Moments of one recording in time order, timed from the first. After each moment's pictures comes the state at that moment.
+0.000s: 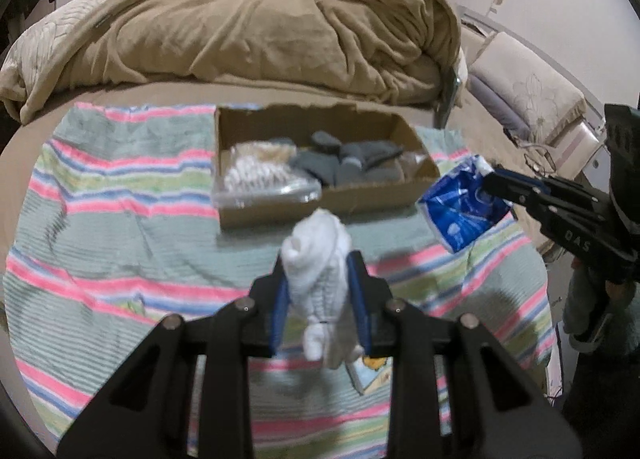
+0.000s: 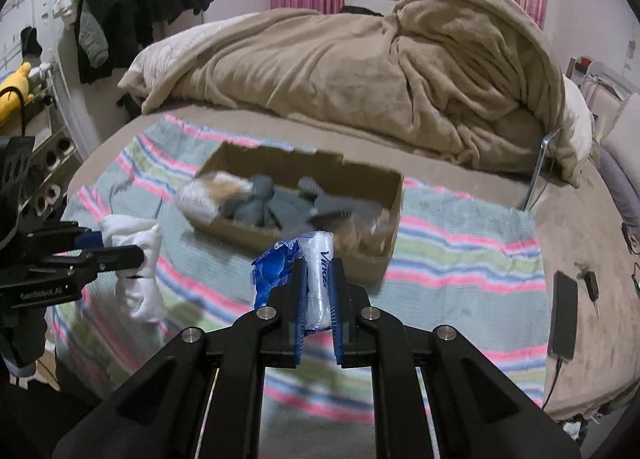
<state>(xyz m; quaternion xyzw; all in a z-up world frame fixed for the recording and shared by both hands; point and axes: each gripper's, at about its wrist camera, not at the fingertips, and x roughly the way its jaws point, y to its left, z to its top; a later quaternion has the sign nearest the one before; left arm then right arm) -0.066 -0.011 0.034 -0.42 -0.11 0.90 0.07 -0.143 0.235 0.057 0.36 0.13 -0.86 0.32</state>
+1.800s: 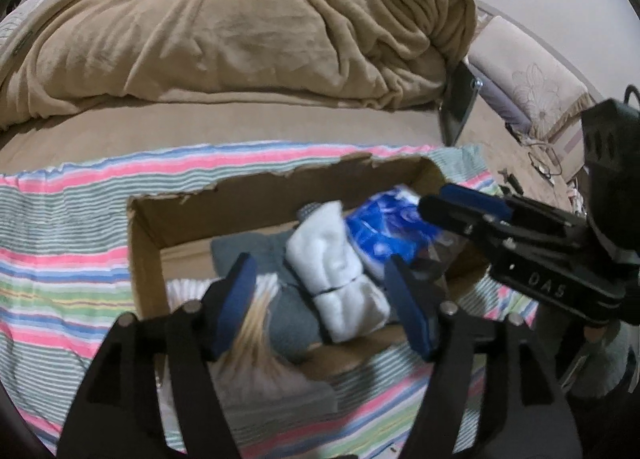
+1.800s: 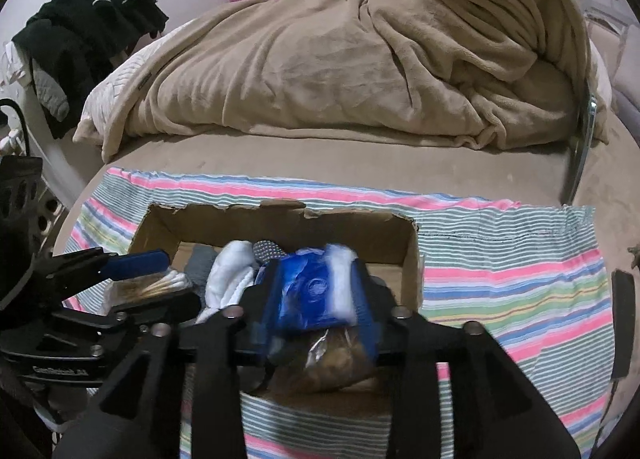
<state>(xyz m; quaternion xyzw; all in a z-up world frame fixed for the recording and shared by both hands) -0.219 0.001 0.004 -0.45 -0.10 0.88 0.11 -0.270 0.191 0.008 0.42 0.04 -0.86 0.31</state>
